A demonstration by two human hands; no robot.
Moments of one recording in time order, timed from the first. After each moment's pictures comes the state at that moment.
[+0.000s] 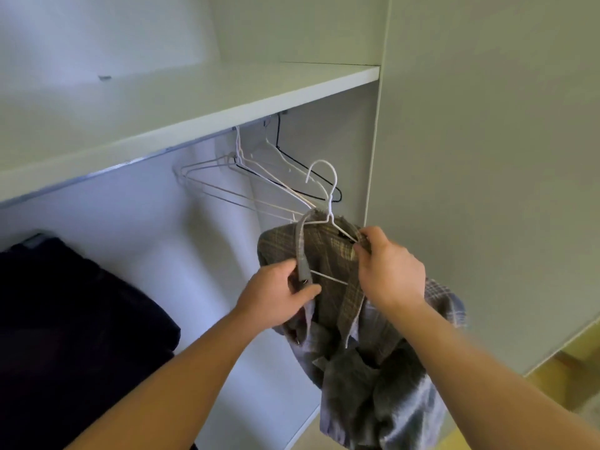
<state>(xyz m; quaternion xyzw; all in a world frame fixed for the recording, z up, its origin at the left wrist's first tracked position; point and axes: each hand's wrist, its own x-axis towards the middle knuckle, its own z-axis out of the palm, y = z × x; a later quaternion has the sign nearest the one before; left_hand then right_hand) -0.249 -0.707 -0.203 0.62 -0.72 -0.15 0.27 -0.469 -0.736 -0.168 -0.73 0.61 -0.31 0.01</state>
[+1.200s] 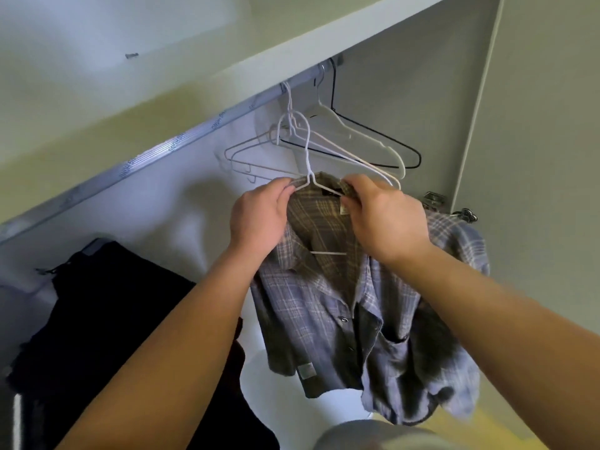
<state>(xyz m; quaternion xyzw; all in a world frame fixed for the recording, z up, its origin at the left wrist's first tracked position) -0.106 -0.792 -0.158 0.63 -0.68 0.14 0.34 -0.321 -0.796 -0.168 -0.79 0.49 -0.38 -0.02</state>
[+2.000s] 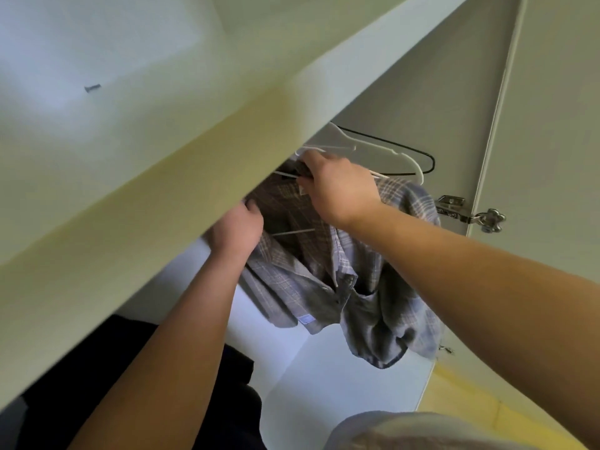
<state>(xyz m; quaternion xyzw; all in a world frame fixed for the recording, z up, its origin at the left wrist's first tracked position) -0.035 -0.868 -0.141 0.76 -0.59 0.04 0.27 -0.221 -0.893 -0.139 -0.79 0.50 -0.36 -0.02</state>
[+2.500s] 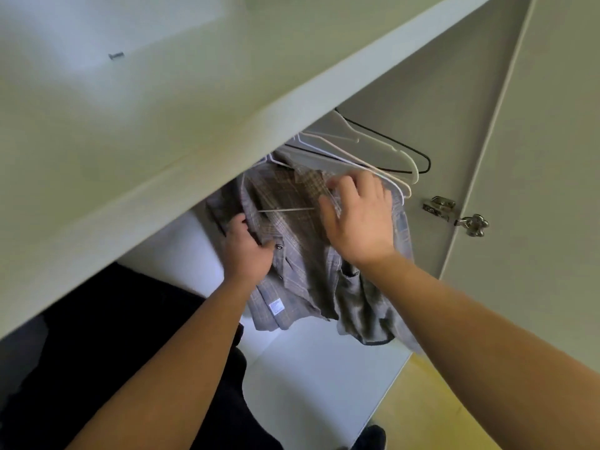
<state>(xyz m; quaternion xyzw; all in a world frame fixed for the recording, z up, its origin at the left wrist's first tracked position) -0.037 -0.815 -0.226 0.77 -0.50 -0.12 0.37 -0.256 -0.838 -0.191 -0.72 0.51 -0.46 -0.03</state>
